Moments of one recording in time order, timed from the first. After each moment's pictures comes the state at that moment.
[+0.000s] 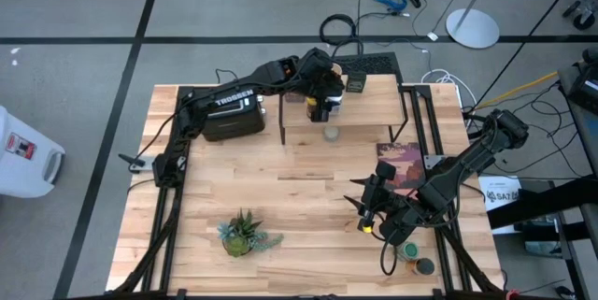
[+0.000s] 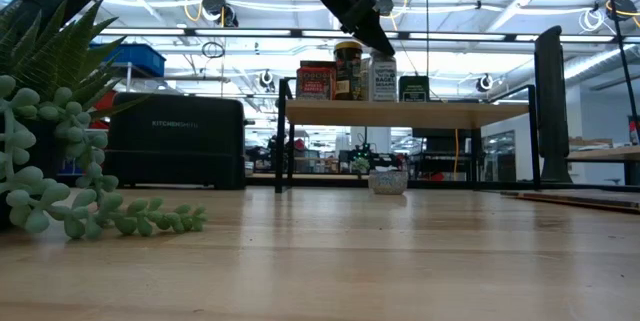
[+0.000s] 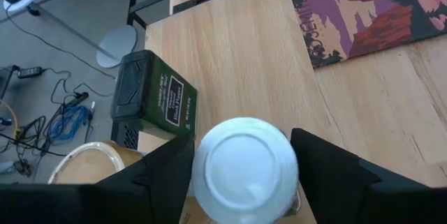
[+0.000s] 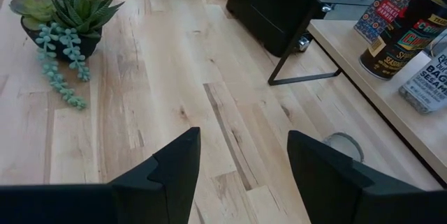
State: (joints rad) left arm 0.35 2.14 2.23 -0.79 0.08 0.58; right arm 0.67 1.36 1.02 -0.60 0.94 0.62
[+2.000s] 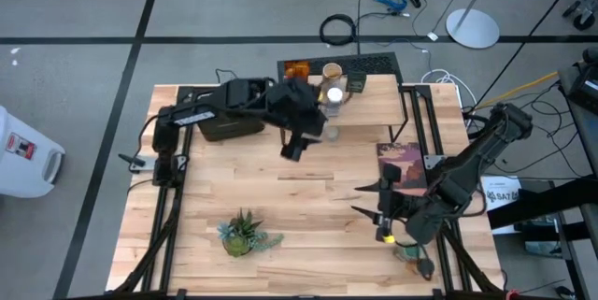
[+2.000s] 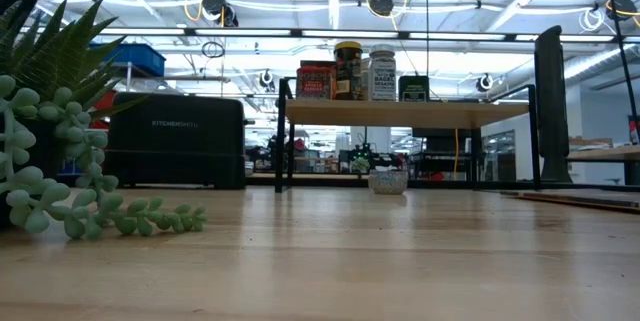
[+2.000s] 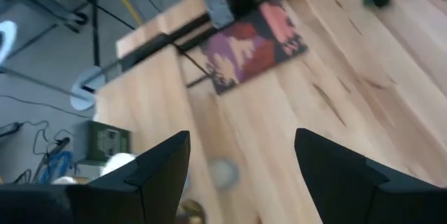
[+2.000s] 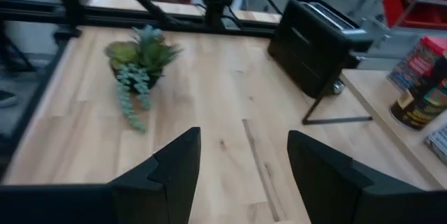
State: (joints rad) left arm 0.07 1.94 2.36 -1.15 0.01 0.56; right arm 0.76 1.24 1.02 -0.47 0.90 0.43
